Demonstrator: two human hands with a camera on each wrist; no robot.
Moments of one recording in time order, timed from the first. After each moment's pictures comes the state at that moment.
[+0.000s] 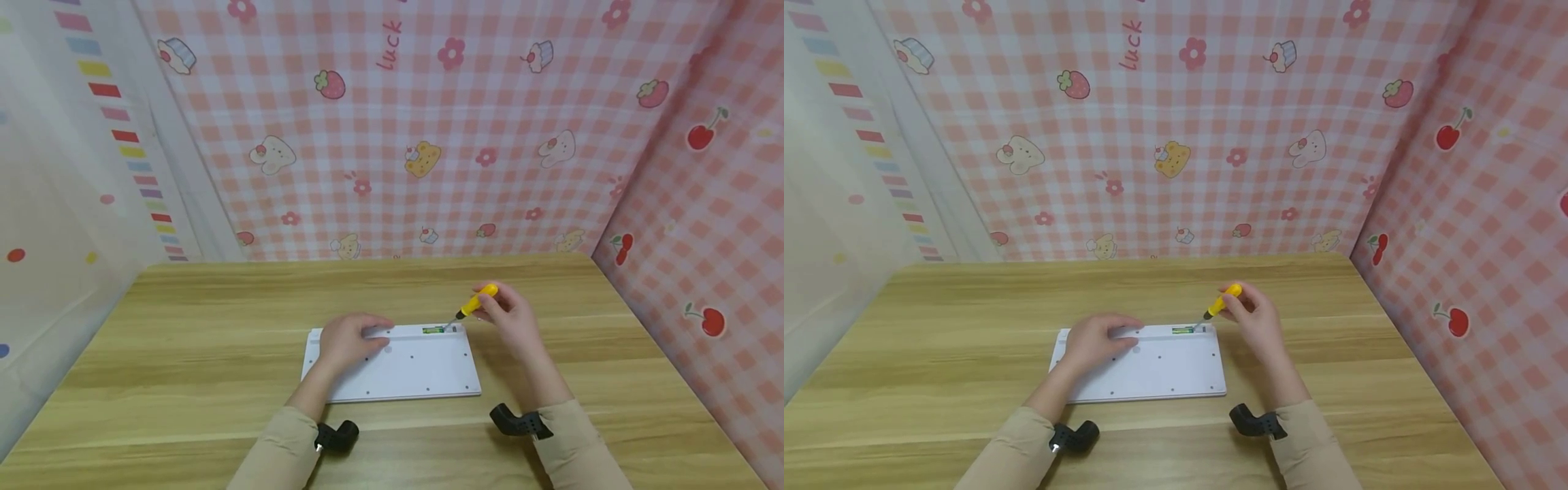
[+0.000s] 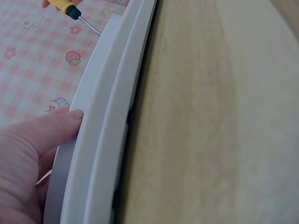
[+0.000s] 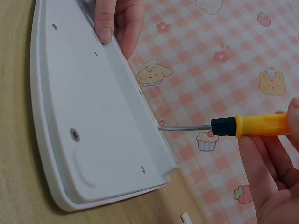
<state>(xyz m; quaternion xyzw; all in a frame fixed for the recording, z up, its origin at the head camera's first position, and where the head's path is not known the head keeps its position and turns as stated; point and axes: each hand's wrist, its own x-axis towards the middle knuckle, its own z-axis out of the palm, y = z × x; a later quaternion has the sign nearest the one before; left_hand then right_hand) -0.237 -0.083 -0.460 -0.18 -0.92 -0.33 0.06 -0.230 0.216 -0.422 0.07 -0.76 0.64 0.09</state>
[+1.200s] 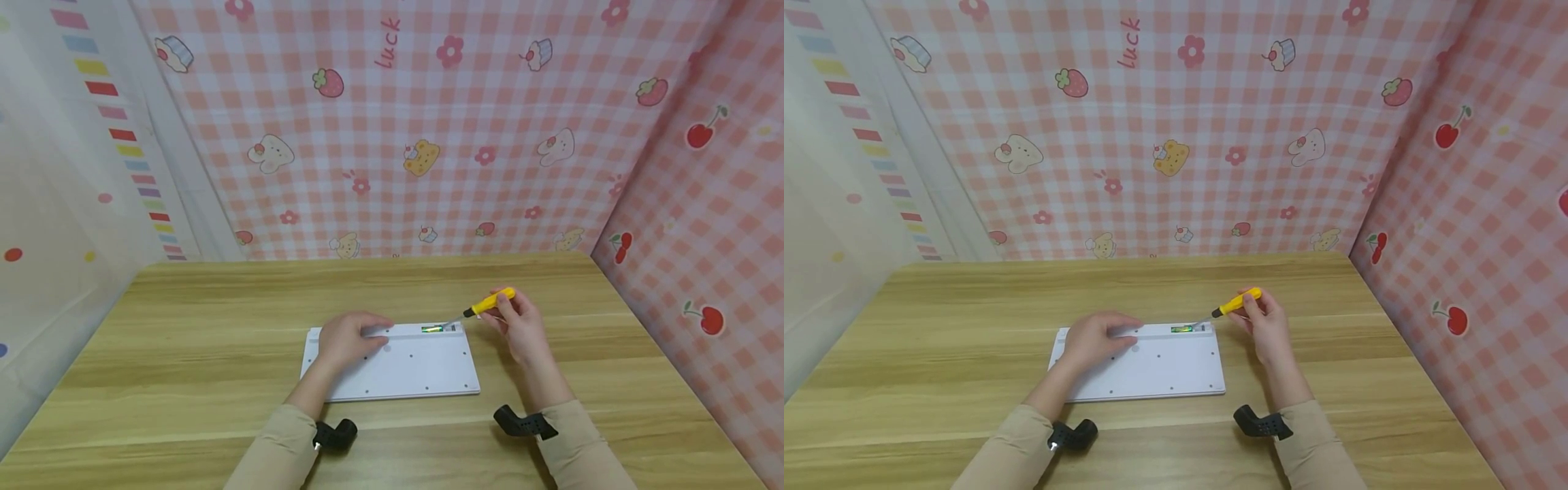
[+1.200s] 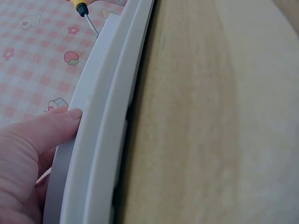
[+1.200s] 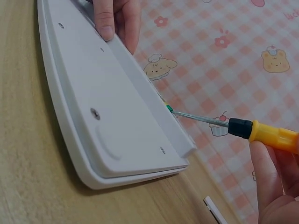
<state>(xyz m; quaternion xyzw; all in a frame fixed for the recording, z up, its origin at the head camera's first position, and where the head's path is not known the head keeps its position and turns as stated) -0.239 -0.082 -0.460 -0.17 -0.93 -0.33 0.05 -0.229 0.228 -0.438 -0.03 -0.62 0.78 0.06</state>
